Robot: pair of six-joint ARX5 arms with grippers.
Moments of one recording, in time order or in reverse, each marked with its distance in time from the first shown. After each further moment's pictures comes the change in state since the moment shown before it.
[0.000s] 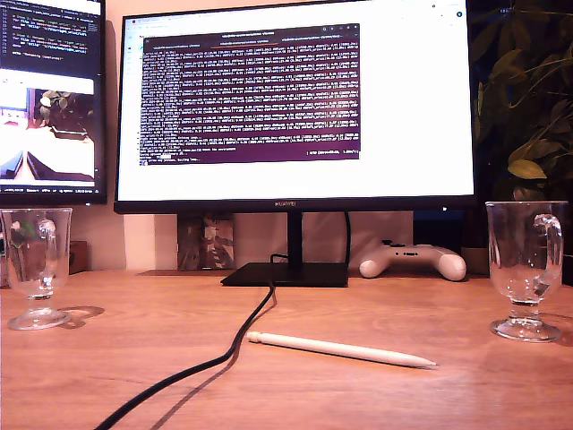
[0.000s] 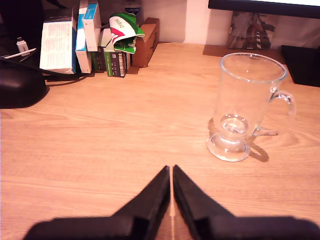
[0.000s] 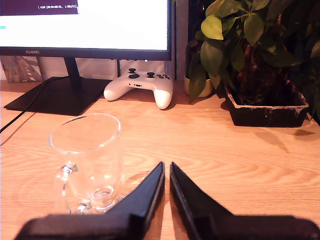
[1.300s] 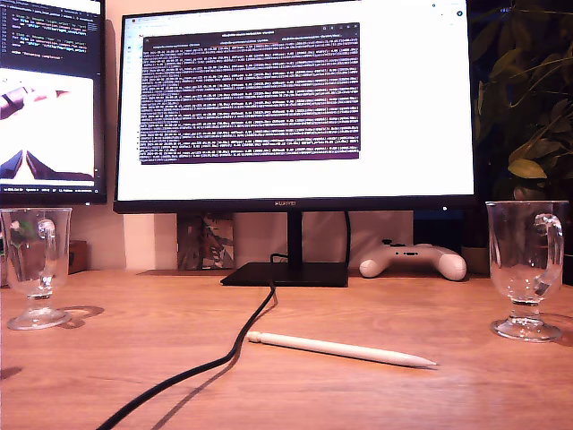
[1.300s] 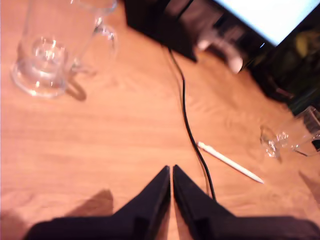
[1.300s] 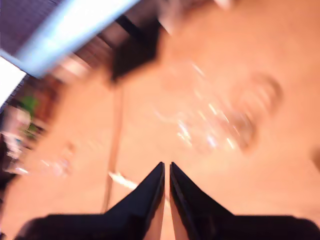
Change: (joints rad) left arm -0.008 0.269 0.070 0.079 0.660 -0.363; right arm 0.055 0.424 0.459 -0.462 -0.256 0.595
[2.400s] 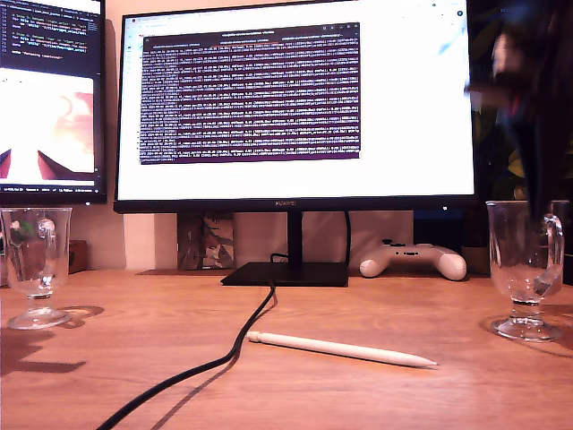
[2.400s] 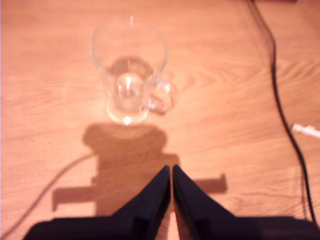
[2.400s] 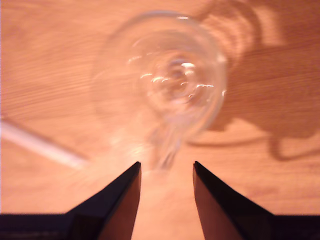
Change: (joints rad) left arm -0.108 0.608 0.561 -0.366 -0.399 0.392; right arm 0.292 0.948 0.517 -0.282 0.335 -0.151
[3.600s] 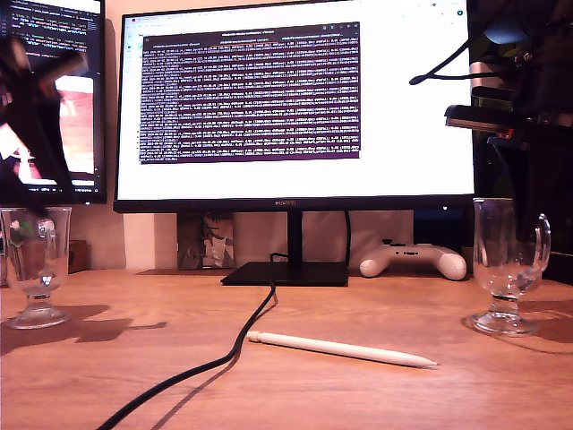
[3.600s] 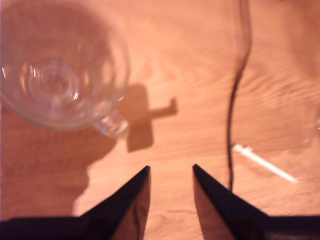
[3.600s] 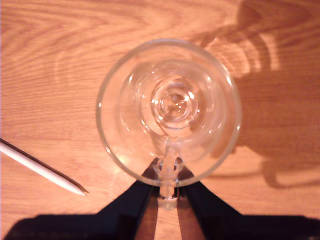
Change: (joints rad) left arm -0.003 0.477 0.270 -0.053 0.243 -0.276; right arm 0.000 0.025 0.000 0.103 0.000 -0.105
